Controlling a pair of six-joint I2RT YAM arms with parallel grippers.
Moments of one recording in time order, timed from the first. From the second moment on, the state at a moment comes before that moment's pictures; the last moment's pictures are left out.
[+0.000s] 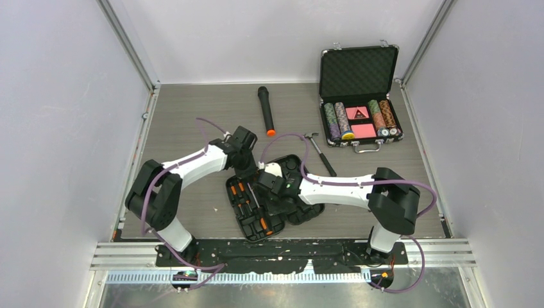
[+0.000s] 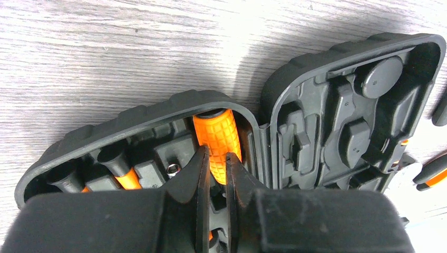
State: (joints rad) left arm -0.58 1.63 1.01 -0.51 0.04 -0.86; right arm 1.17 1.69 1.10 -0.56 0.18 0.81
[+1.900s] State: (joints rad) left arm -0.54 1.64 0.97 -0.42 0.14 -0.90; right arm 1.10 1.89 1.25 -0.71 0.03 0.91
